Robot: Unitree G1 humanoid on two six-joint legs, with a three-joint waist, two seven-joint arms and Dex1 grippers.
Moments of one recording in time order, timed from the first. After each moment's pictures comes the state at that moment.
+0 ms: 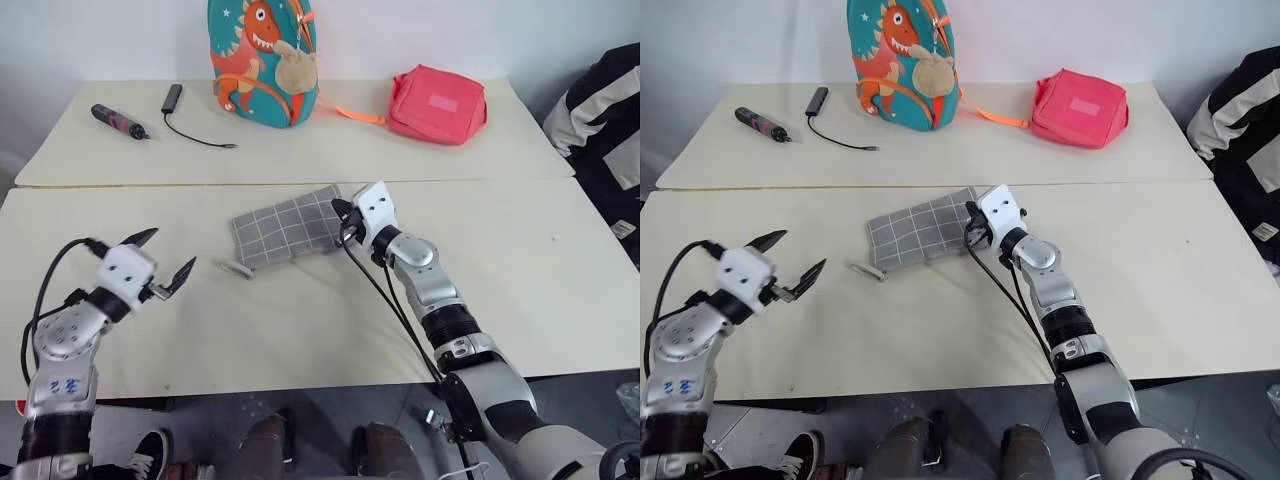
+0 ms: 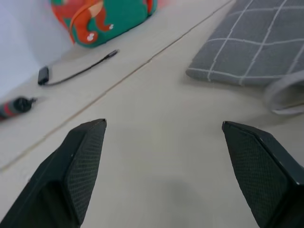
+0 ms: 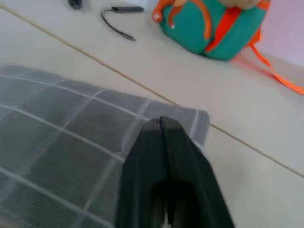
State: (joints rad) left arm -0.22 0.66 0.25 0.26 -0.02 -0.33 -0.54; right arm -0.84 -0.14 0.10 0.74 -0.05 -0.16 0.41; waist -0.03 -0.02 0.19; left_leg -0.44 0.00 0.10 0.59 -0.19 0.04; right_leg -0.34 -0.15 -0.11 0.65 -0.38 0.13
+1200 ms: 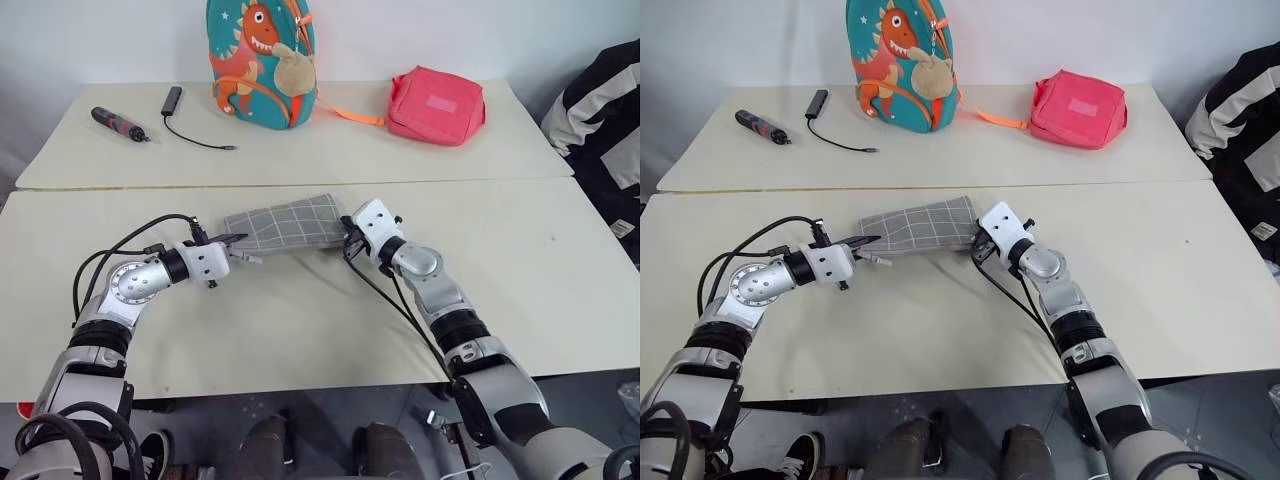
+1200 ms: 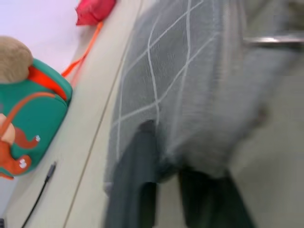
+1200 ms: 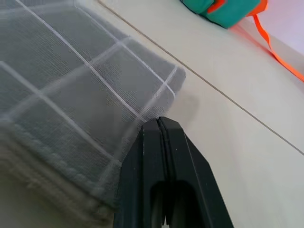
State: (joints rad) left arm -0.69 0.67 -0.12 0.93 0.21 -0.94 -0.54; right arm -0.78 -0.19 0.12 0.68 -0.07 -0.13 0.48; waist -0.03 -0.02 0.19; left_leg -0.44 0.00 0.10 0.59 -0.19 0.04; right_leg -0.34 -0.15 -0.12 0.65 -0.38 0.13
